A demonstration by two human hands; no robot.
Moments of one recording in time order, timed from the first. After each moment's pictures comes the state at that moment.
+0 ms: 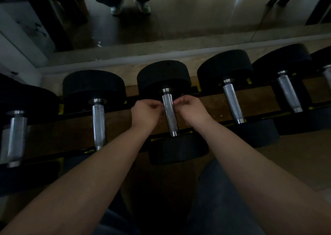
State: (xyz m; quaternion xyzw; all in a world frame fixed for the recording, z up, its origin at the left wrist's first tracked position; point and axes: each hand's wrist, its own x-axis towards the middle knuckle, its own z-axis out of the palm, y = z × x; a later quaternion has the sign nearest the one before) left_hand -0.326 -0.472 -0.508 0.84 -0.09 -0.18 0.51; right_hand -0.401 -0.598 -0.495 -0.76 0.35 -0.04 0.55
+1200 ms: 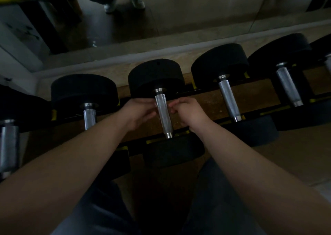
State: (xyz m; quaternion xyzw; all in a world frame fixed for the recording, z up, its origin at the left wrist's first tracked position) left_hand -0.284 -0.479 -0.508 0.70 -0.01 -0.44 0.56; right_hand -0.405 -0.603 -0.491 -0.69 0.40 -0.01 0.61
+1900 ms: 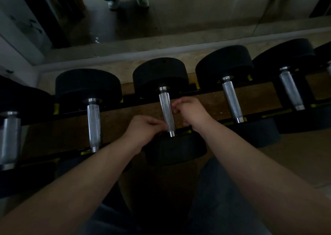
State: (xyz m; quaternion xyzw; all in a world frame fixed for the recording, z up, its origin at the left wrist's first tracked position) left_hand -0.347 -0.448 -0.514 0.79 -0.06 -0.37 0.48; right_hand -0.403 -0.602 -0.491 -0.71 0.38 0.00 0.59
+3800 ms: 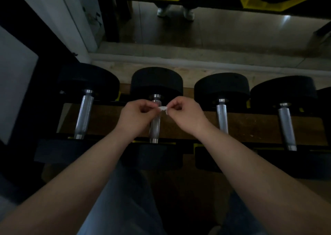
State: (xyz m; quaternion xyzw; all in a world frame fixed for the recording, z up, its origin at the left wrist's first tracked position) left_hand -0.270 -0.292 -0.486 0.82 -0.09 -0.13 0.54; right_hand -0.324 -0.459 -0.474 -0.87 0.14 -0.01 0.47
